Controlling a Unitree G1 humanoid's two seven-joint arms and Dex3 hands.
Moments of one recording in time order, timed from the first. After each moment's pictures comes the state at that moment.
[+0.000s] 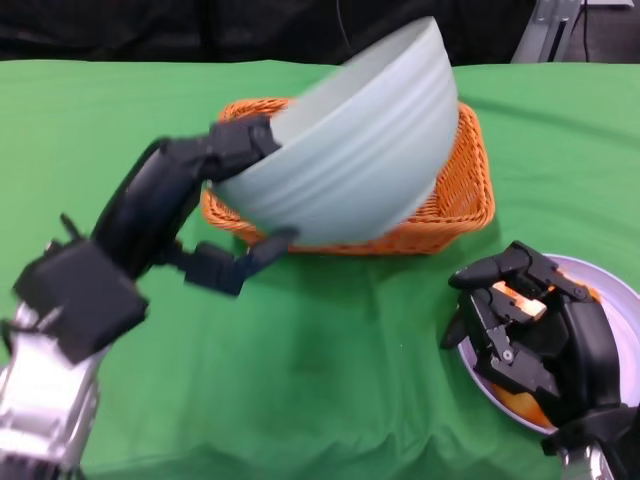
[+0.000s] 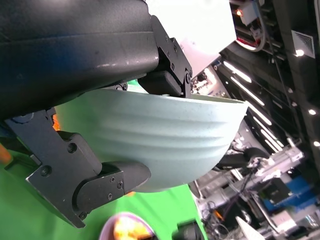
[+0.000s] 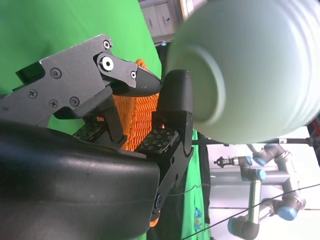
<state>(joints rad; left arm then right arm) -0.41 0.24 -0.11 0.19 -0.07 -0.44 -0.30 -0.04 0.13 -0.02 0.22 0.27 -0.39 0.32</state>
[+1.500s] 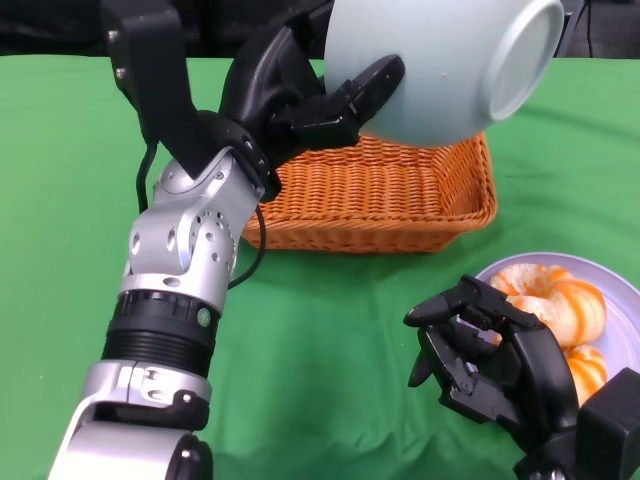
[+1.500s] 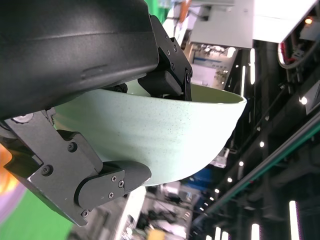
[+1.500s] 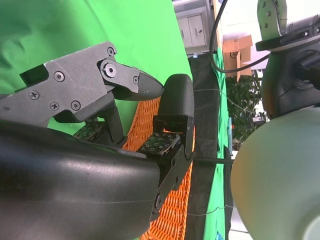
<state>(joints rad) -0.85 -0.13 0.12 0.53 -0.46 0.19 -0.42 -0.03 0.12 0.06 0.33 0.15 -0.47 0.30</state>
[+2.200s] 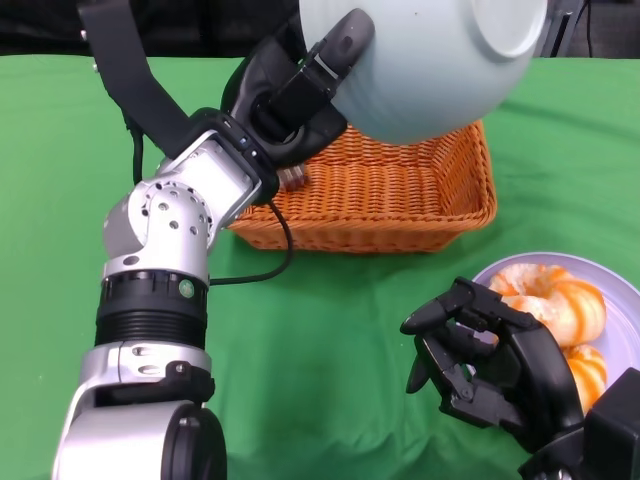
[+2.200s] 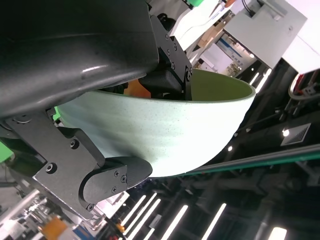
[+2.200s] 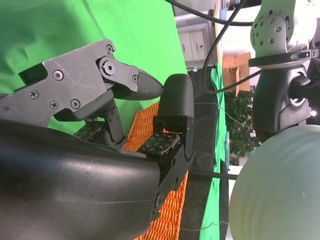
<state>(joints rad) -0.91 -0.16 0.34 0.56 -0.72 0.57 -0.31 -0.03 0.10 0.07 0.30 0.16 -0.45 0.37</state>
